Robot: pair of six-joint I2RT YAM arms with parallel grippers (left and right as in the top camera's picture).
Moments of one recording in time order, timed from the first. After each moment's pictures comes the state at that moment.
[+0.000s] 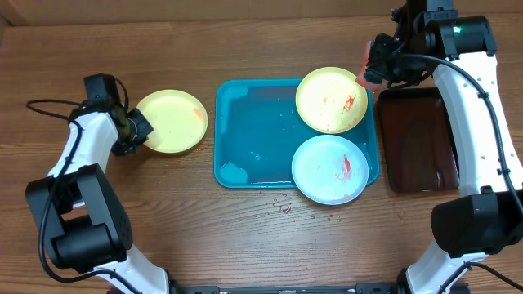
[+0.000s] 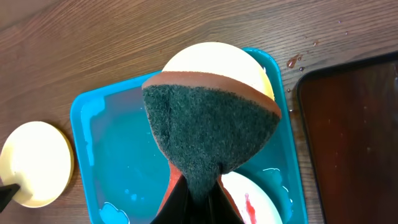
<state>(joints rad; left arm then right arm) 0.25 1.87 1.26 -0.66 0.02 -0.39 0.09 1.88 2.00 -1.24 -0.20 0.38</state>
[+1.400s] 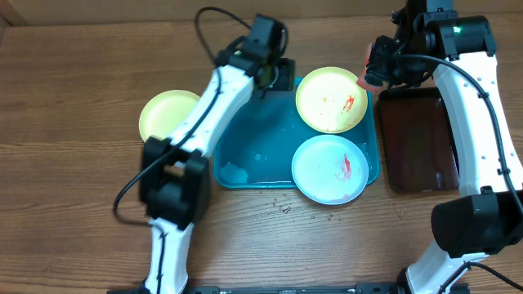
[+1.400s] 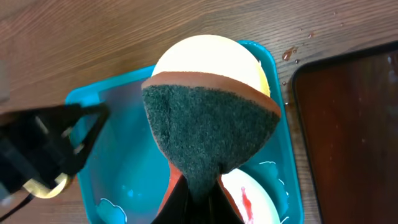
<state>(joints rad) -0.44 2.24 2.00 -0.78 0.11 -0.37 0.09 1.88 2.00 -1.27 -0.19 0.38</state>
